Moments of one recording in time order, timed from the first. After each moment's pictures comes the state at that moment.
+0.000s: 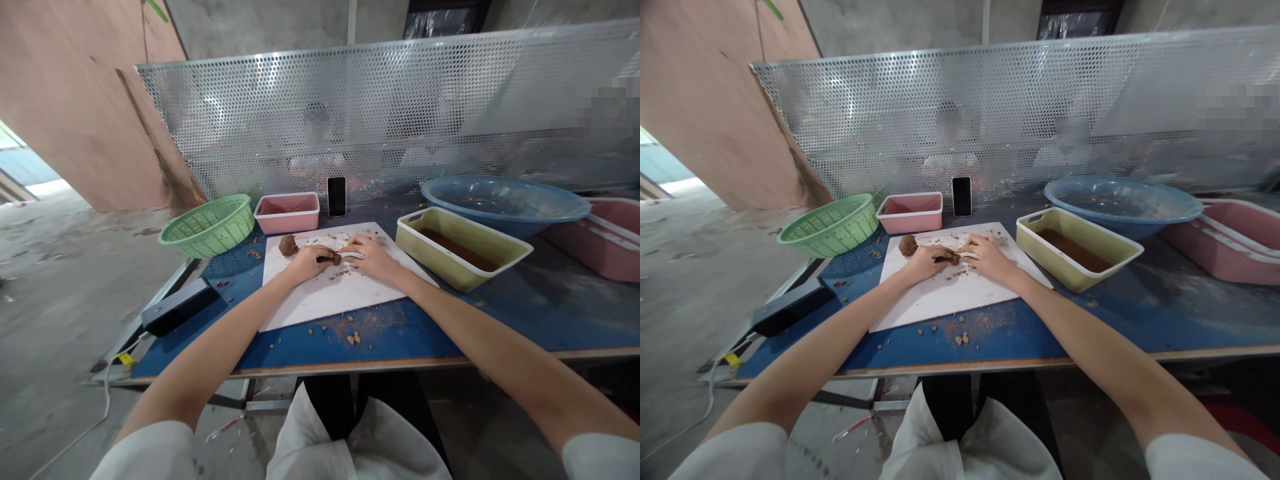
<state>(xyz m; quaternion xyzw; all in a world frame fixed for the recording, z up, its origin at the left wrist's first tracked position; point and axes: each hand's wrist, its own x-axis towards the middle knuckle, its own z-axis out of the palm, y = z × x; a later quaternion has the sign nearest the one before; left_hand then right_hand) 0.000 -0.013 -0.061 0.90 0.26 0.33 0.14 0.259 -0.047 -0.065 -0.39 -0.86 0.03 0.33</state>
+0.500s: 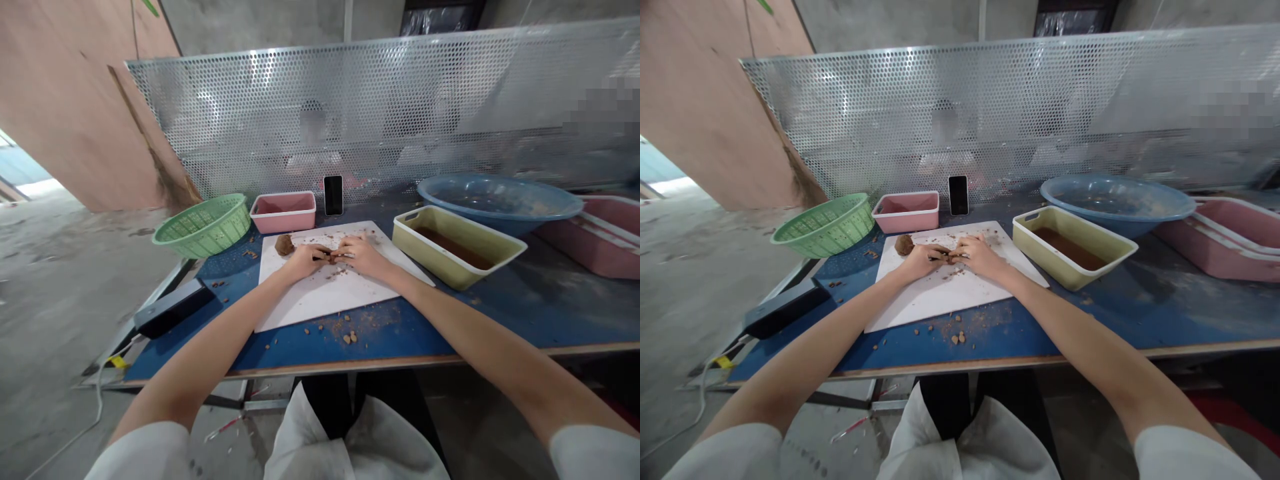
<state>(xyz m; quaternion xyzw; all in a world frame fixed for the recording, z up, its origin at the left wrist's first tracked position) -0.002 -0.006 -0.059 0.91 0.23 0.30 0.17 0.249 -0.037 -0.063 -0.37 -0.87 0.06 0.31</state>
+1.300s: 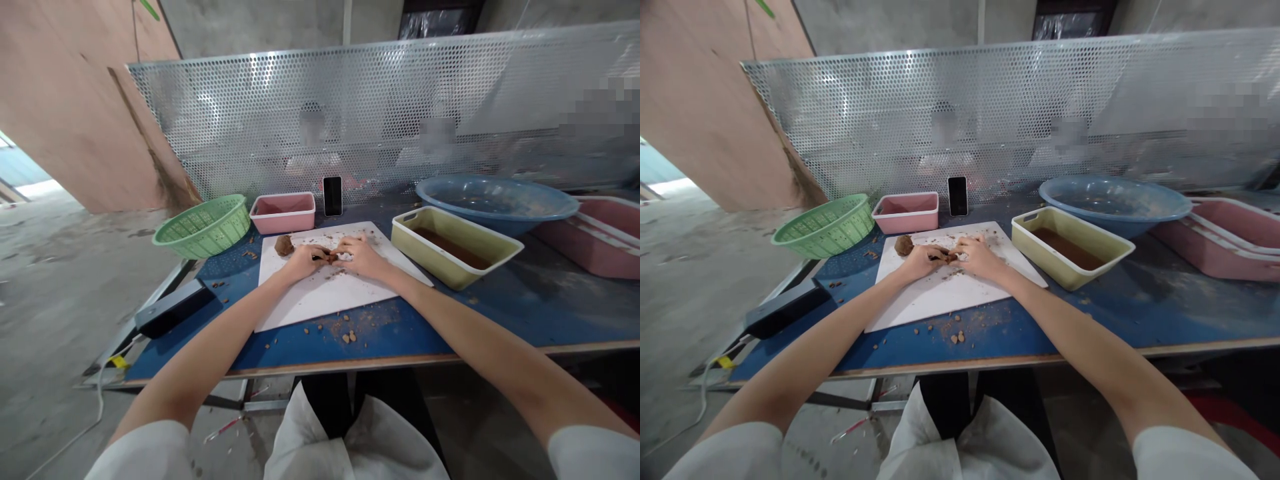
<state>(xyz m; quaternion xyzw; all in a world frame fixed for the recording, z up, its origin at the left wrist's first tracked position) 0.000 -0.006 -0.061 0.89 0.26 0.32 0.21 0.244 -0.047 -0.059 -0.39 -0.86 0.06 0.32</state>
